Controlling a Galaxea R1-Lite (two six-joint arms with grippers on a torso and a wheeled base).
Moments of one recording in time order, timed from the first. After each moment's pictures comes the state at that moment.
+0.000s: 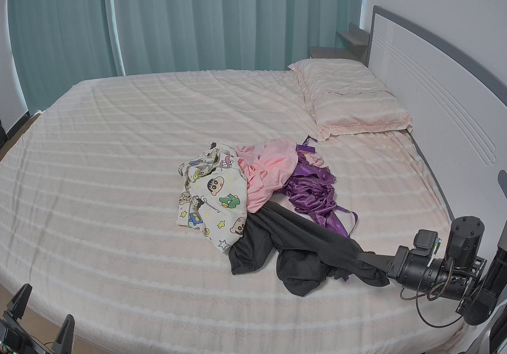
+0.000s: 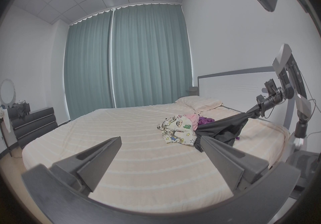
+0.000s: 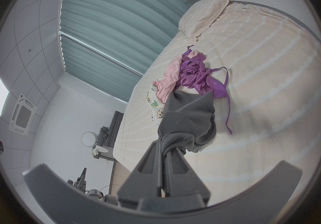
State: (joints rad) left arm 0.00 0.02 -0.02 -0.02 -0.12 0.08; right arm 0.43 1.86 -0.02 -1.50 0.27 0.87
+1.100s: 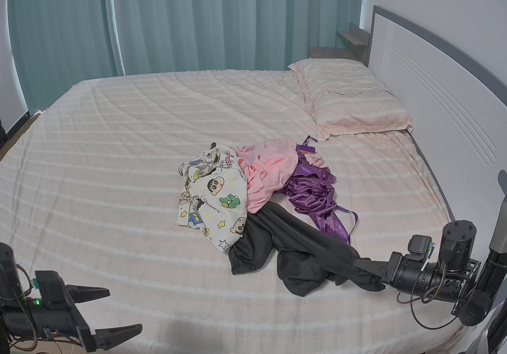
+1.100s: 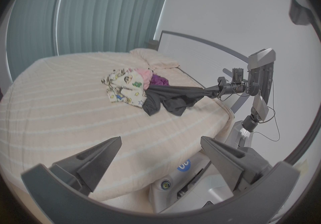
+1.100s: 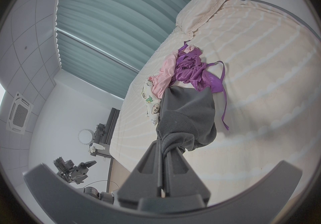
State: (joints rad) left arm -0.18 0.93 -0.14 -0.20 -0.46 0.05; right arm 0.44 1.92 -0.02 -1.51 0.27 0.85
